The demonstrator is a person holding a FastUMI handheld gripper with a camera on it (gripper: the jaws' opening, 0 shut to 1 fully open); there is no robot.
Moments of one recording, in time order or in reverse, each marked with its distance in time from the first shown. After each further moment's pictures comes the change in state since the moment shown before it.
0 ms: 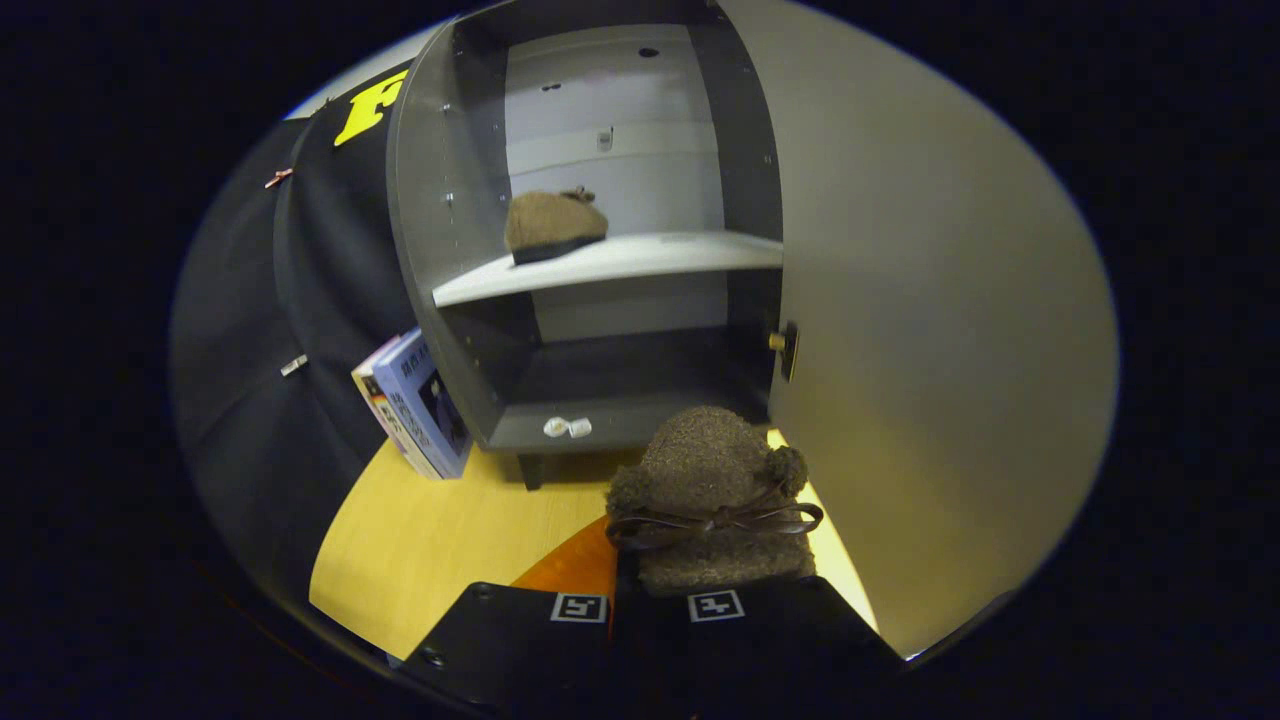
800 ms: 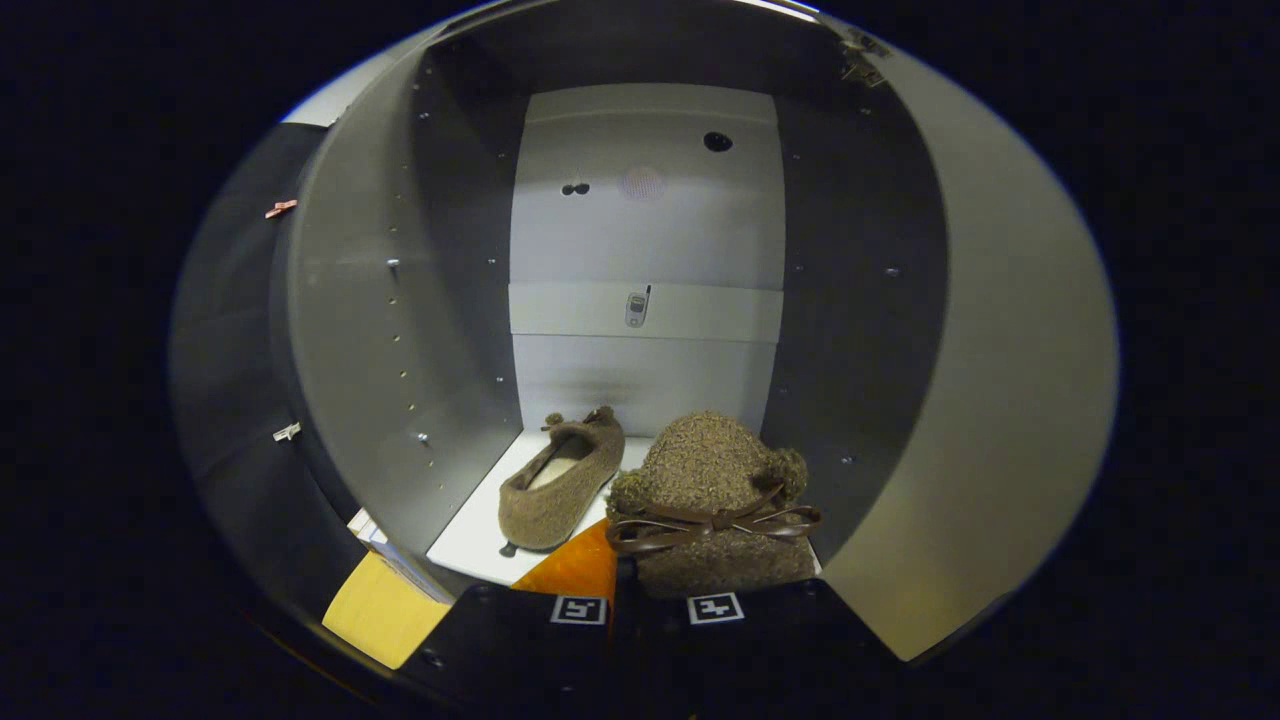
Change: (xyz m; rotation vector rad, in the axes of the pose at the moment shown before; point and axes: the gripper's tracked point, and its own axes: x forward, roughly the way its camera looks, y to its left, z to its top) arm 0.104 0.031 0.249 -0.099 -0.164 0.028
